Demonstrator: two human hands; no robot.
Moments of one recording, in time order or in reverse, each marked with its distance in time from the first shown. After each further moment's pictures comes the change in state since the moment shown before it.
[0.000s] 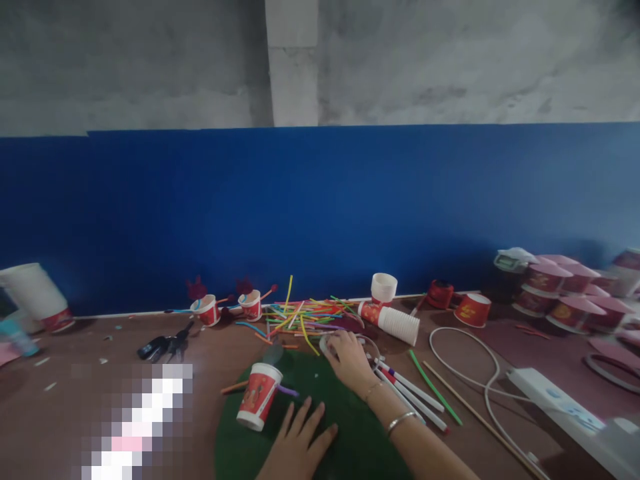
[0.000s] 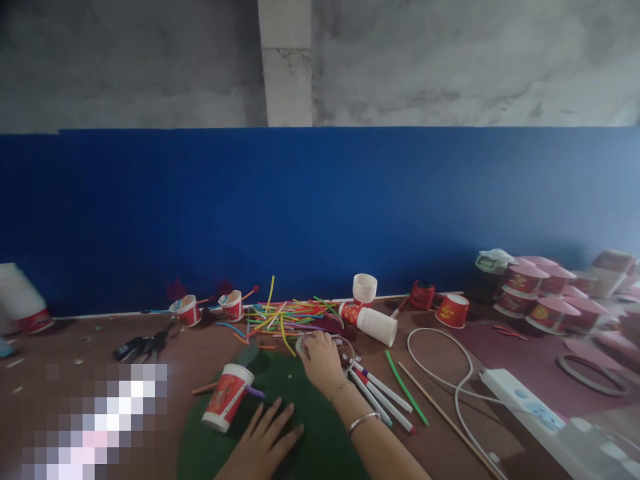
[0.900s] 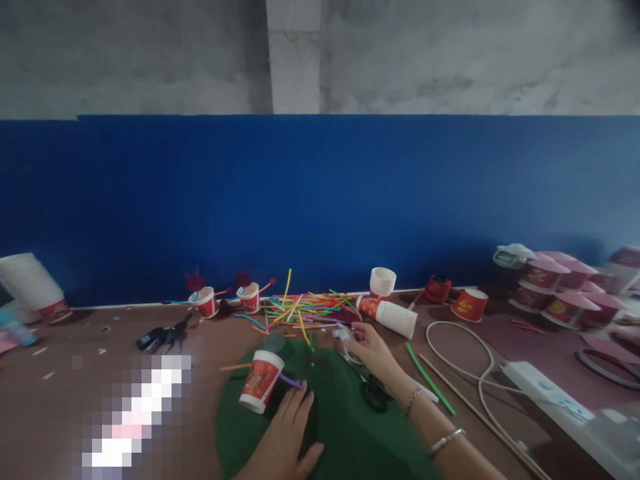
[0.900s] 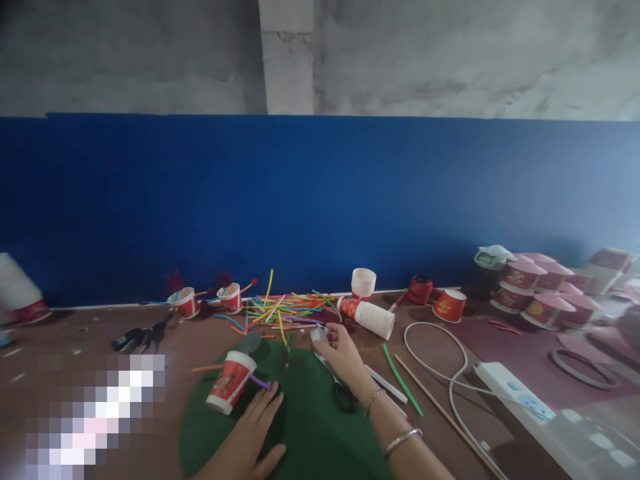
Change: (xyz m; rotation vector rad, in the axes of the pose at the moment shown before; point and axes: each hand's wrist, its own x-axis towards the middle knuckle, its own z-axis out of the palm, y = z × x) left_hand -0.014 0.005 -0.006 -0.293 0.051 -0.289; right_hand -0.021 0.016 -0.037 0.861 0.083 0.426
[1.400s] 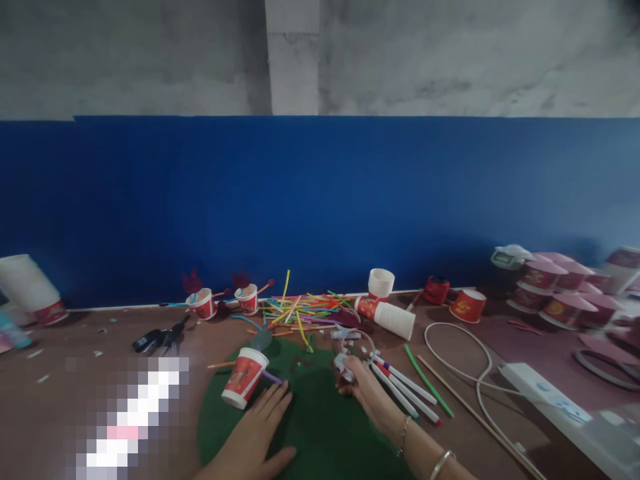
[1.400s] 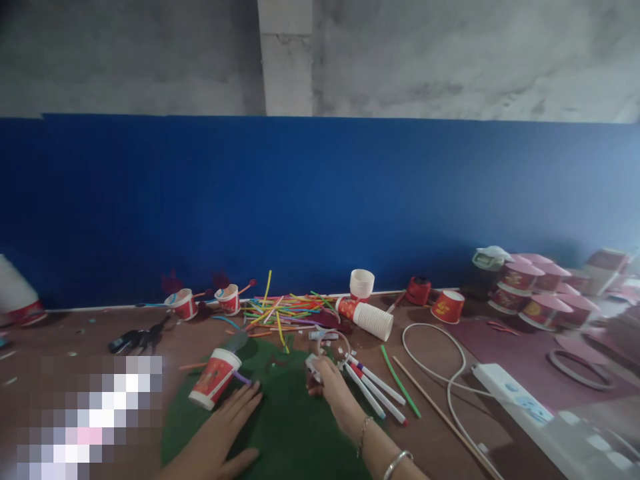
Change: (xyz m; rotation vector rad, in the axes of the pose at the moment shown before) left_hand -0.017 -0.025 -0.044 0.026 -0.085 -0.011; right_hand -0.036 0.028 0.020 0.302 -0.187 0.202
